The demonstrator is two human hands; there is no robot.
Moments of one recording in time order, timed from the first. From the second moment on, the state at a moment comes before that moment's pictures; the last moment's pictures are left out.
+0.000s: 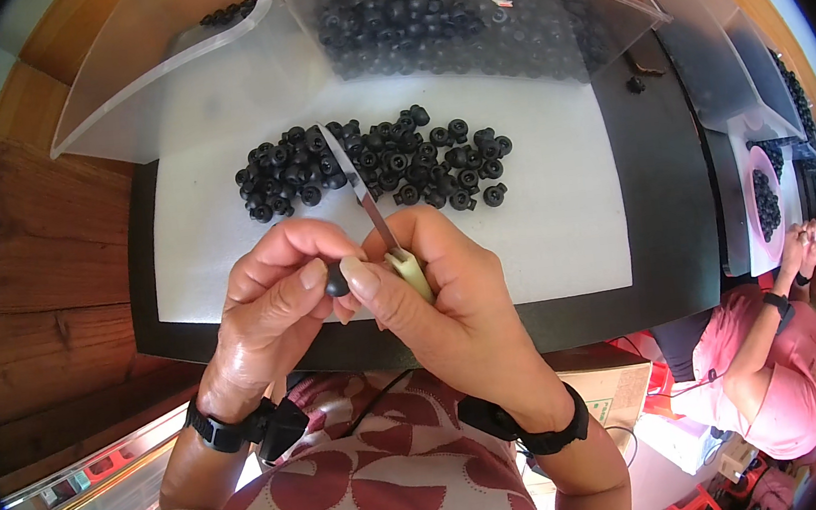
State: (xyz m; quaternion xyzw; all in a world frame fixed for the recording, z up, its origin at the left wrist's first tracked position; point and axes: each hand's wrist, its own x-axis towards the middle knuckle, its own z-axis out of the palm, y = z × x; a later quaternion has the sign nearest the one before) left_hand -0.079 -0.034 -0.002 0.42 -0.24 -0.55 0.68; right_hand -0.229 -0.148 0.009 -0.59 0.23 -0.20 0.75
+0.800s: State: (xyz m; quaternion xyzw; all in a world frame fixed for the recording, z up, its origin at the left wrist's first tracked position) left_hand -0.066 -0.033 -0.019 0.33 -0.21 -0.57 0.72; right_hand -0.247 -0.136 0.002 -0.76 0.23 -0.23 0.56
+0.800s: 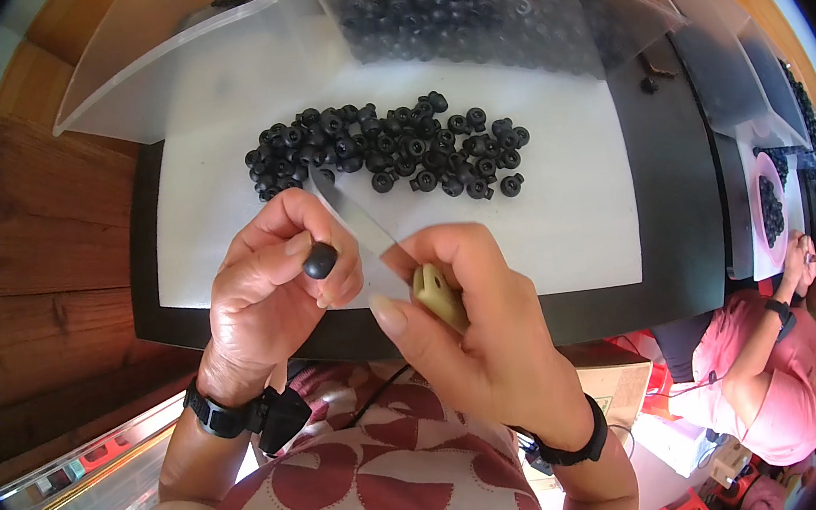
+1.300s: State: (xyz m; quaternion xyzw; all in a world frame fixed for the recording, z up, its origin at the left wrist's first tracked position) left_hand -0.076 -0.029 -0.005 0.38 -0.17 -0.57 0.71; right_hand -0.219 -0.138 0.010 -0.72 0.20 -0.23 0.62
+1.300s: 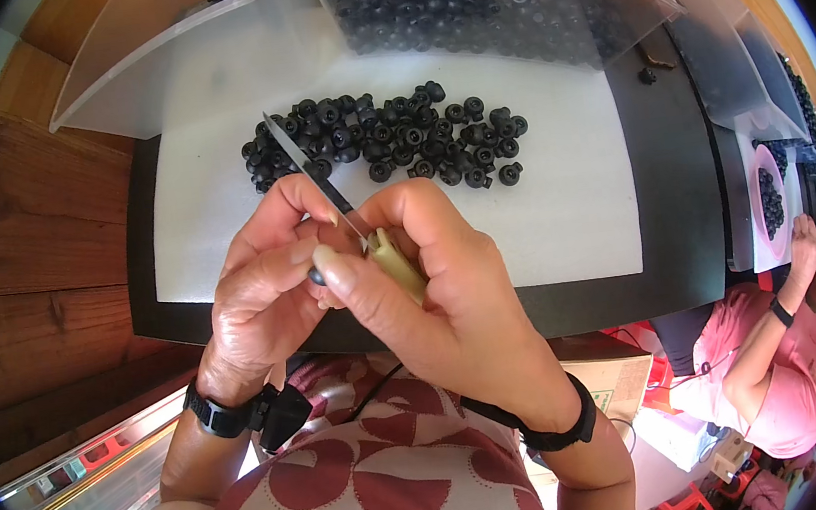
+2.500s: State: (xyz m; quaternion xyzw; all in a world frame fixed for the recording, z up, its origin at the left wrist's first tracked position) left_hand -0.067 -0.025 -0.023 0.38 -0.23 -0.51 0.73; right_hand -0.258 -0.122 0.005 -0.86 0.13 -0.23 0.44
